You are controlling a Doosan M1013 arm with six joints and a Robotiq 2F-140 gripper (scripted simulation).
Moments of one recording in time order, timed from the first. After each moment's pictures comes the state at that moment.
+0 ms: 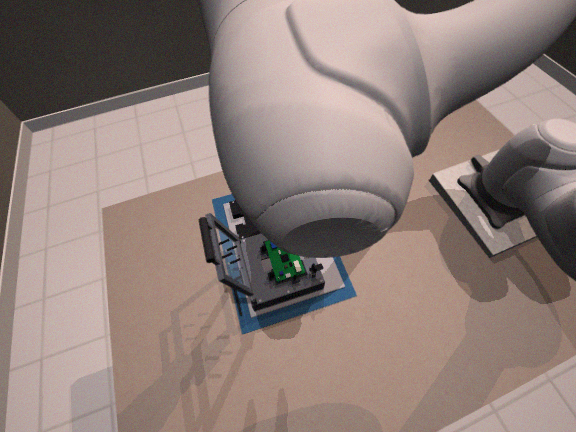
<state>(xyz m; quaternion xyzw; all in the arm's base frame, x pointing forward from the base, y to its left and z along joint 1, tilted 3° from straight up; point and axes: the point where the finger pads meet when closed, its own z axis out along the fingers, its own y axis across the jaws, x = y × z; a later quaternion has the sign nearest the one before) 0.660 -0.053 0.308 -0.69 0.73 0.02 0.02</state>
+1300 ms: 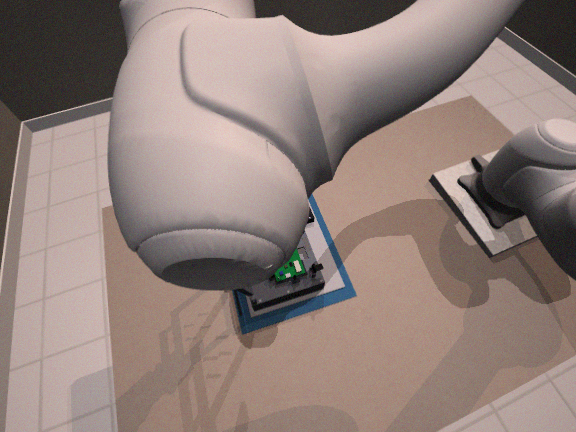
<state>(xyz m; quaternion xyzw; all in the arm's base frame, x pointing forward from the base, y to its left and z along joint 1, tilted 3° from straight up) 0.722 -0.057 0.308 -0.69 0.73 0.01 0.02</state>
